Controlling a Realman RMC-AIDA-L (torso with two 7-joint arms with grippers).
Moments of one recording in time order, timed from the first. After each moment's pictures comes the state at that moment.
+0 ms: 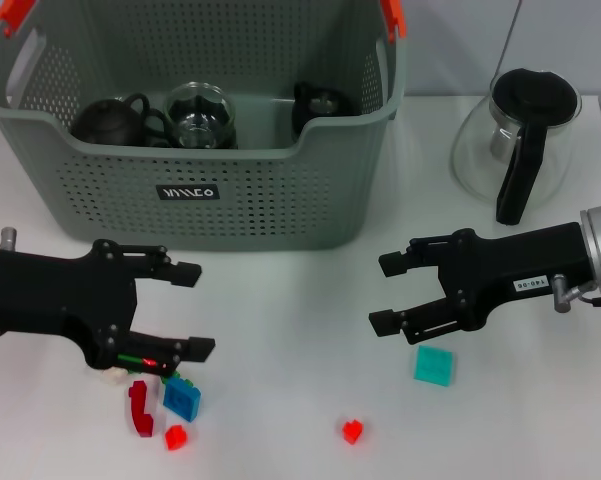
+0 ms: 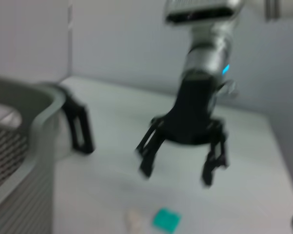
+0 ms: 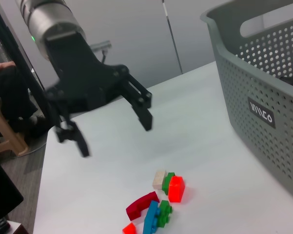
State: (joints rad) left arm -0.39 -2.13 0.73 1.25 2.13 1.93 -1.56; right arm 0.66 2.02 -1.04 -0.67 -1.96 -1.57 1.58
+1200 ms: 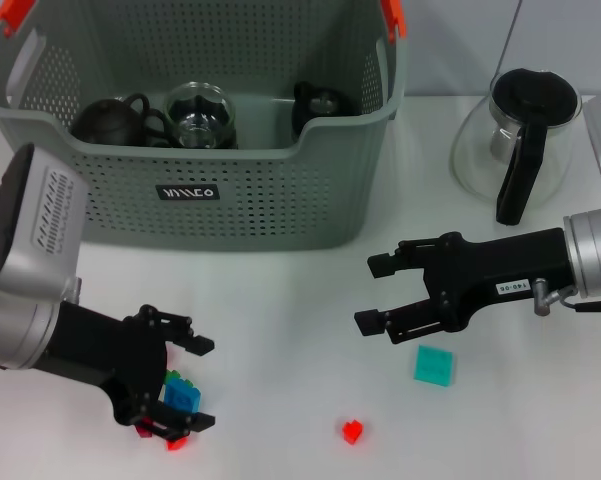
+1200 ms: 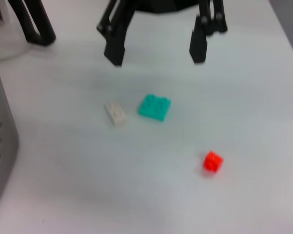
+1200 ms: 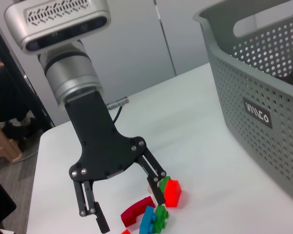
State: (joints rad) left arm -0.42 -2.16 0.95 1.16 2.40 1.72 -1.40; right arm 0.66 2.05 -1.04 -0.66 -1.96 -1.53 1.58
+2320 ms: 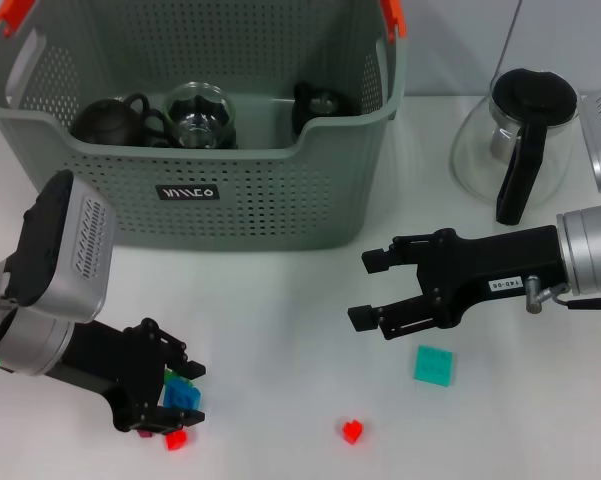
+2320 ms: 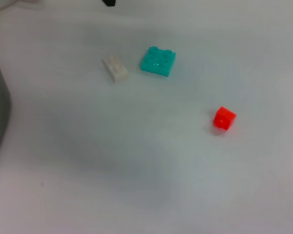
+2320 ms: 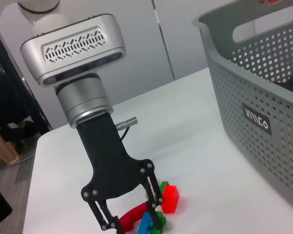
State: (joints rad) left arm -0.45 -2.16 1.01 1.08 2.49 1.61 -1.37; right arm 0.66 2.06 -1.04 -0.66 -1.96 -1.51 1.57
